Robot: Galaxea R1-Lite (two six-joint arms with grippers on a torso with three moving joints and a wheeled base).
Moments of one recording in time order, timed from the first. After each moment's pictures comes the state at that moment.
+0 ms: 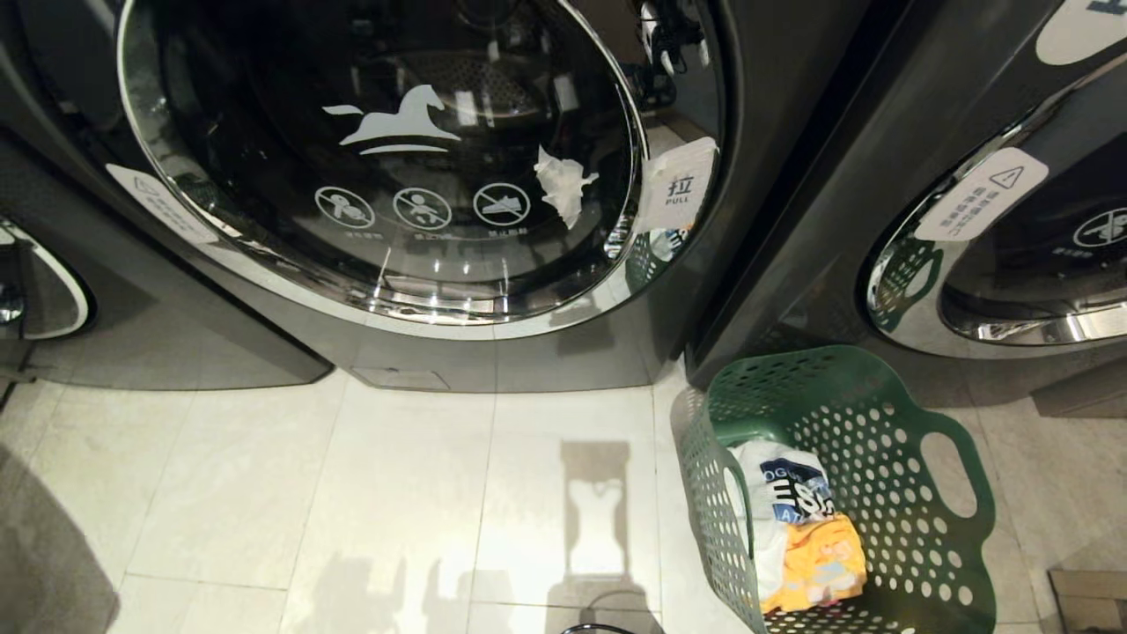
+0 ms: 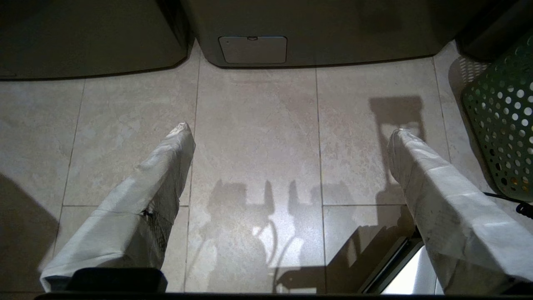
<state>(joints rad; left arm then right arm) 0.00 0.00 0.00 0.00 -0.01 0.07 -0.01 0.00 -0.10 0.24 0.00 -0.01</state>
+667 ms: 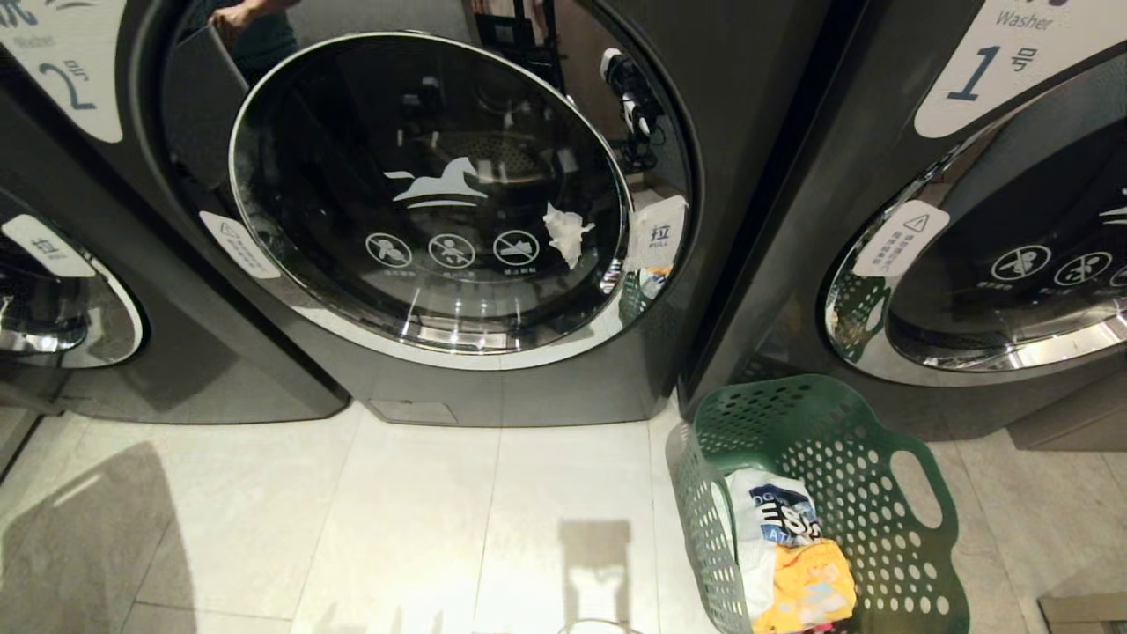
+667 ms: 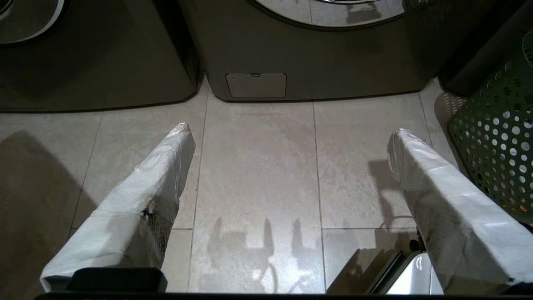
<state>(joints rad) 0.00 0.00 0.00 0.00 -0.01 0.07 -0.01 0.00 -0.10 0.24 0.00 -0.01</state>
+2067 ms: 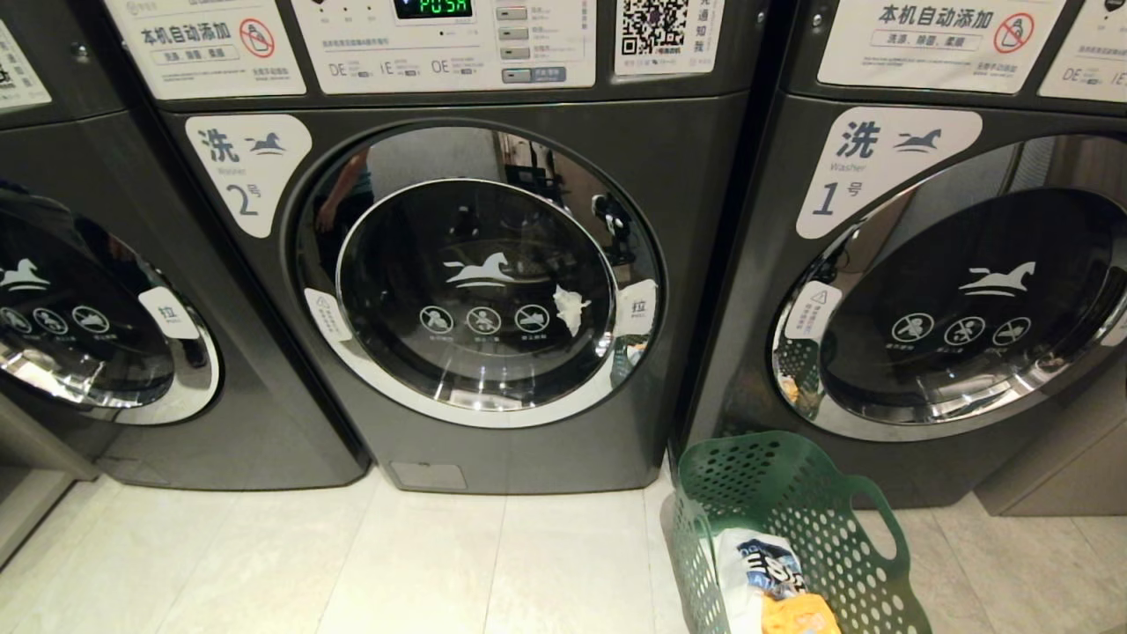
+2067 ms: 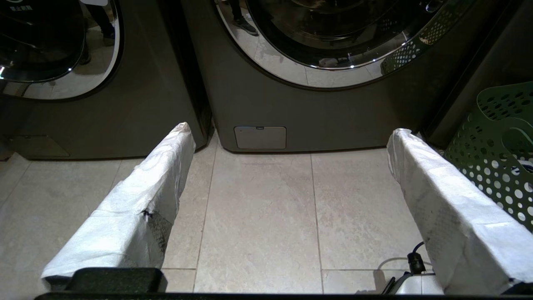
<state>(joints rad) 0.00 0.00 0.00 0.00 -0.01 0.06 -0.01 0.00 -0.10 0.24 0.00 -0.01</state>
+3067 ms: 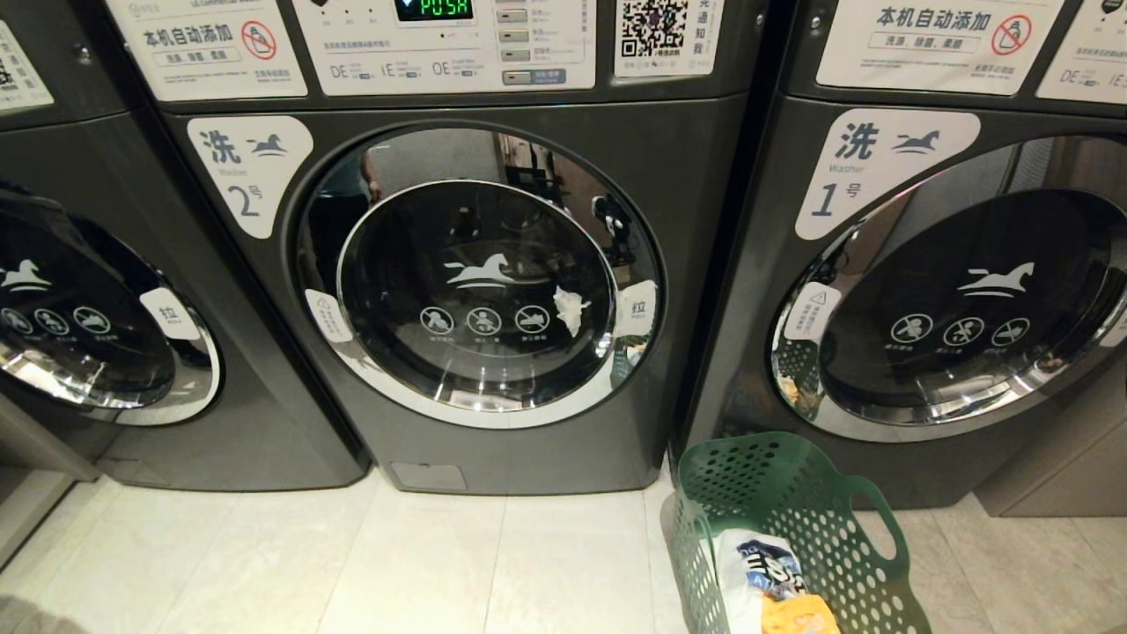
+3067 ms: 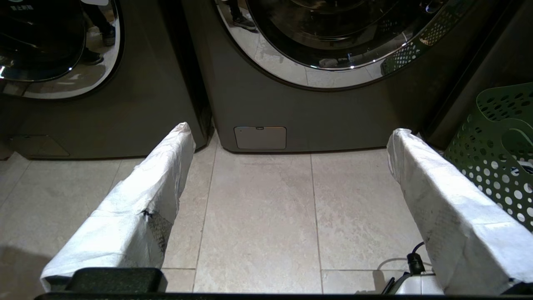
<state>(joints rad) 0.00 0.00 0.00 0.00 -0.01 0.06 -0.01 0.00 -0.10 0.24 0.00 0.00</state>
